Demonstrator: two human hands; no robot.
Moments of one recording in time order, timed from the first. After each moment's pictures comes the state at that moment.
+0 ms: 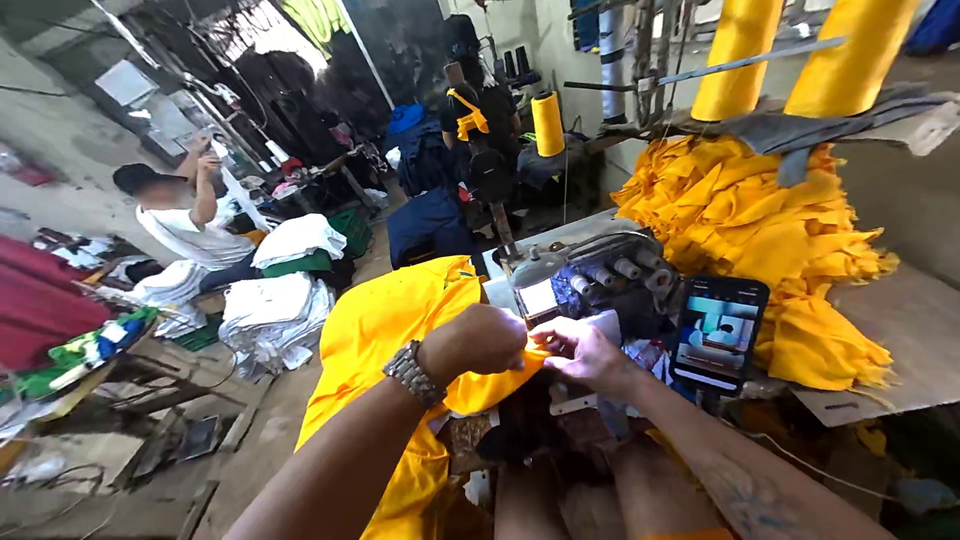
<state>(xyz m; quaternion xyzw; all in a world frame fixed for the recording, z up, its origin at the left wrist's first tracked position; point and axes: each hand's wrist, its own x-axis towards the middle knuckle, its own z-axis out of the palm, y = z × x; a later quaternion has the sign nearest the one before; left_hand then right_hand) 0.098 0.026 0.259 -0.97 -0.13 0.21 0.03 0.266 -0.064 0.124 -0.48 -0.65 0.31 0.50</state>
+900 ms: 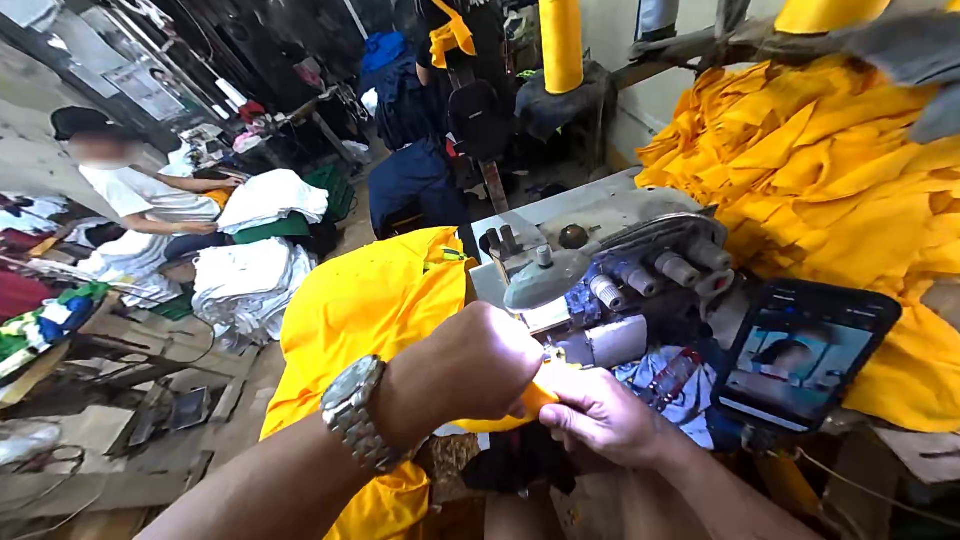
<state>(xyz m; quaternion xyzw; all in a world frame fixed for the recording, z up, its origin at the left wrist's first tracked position) 0.106 0.052 0.242 -0.99 0.04 0.06 0.10 0.268 -0.061 0.080 -0.38 -0.68 0.40 0.48</state>
